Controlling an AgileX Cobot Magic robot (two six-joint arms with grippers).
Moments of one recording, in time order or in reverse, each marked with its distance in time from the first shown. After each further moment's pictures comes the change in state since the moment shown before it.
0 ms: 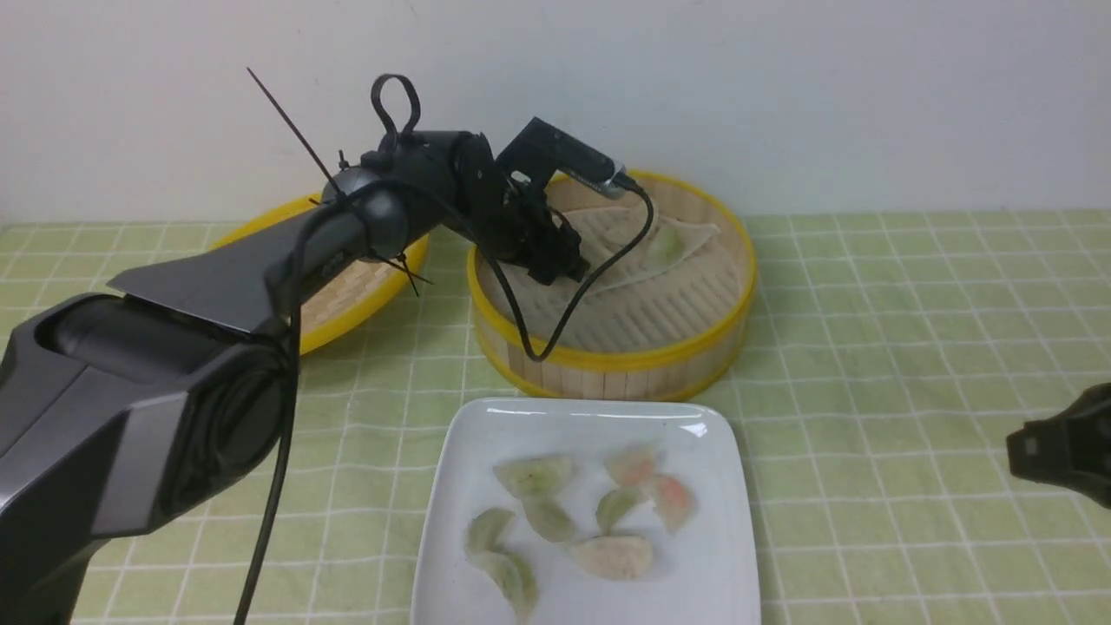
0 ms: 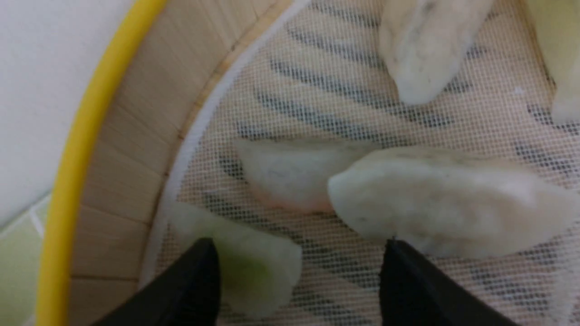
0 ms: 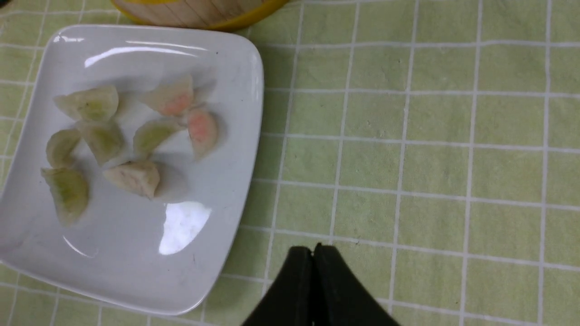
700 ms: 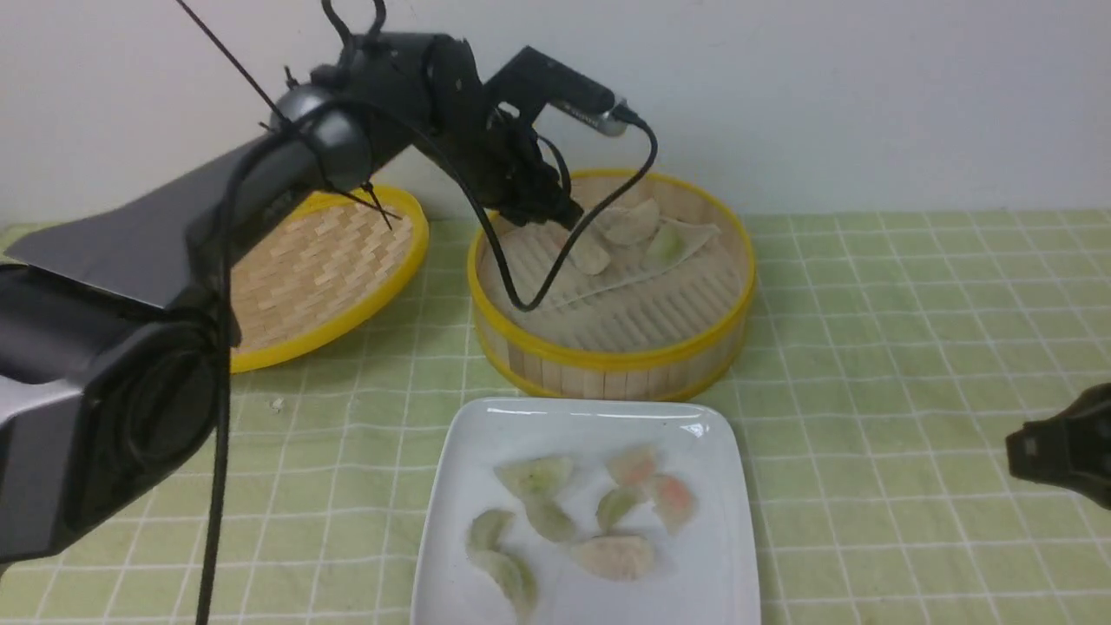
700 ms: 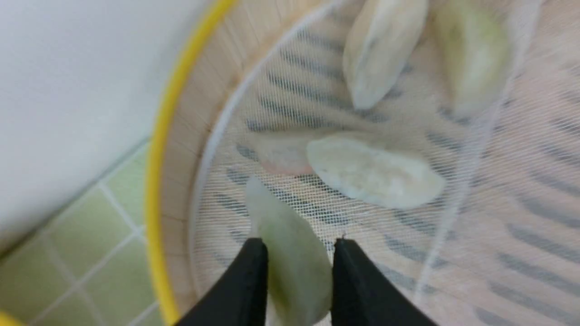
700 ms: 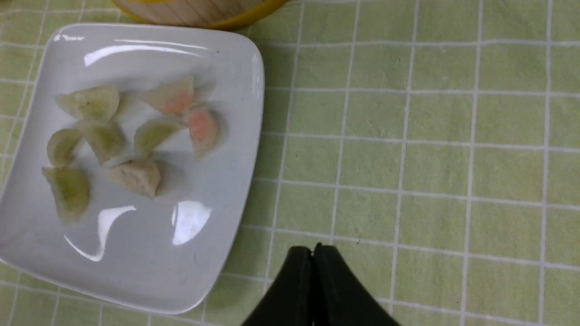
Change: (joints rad) right arm 0.000 0.001 0.000 0.003 0.001 -0.003; left arm -0.005 -0.205 -0.002 0.039 0.254 -0.051
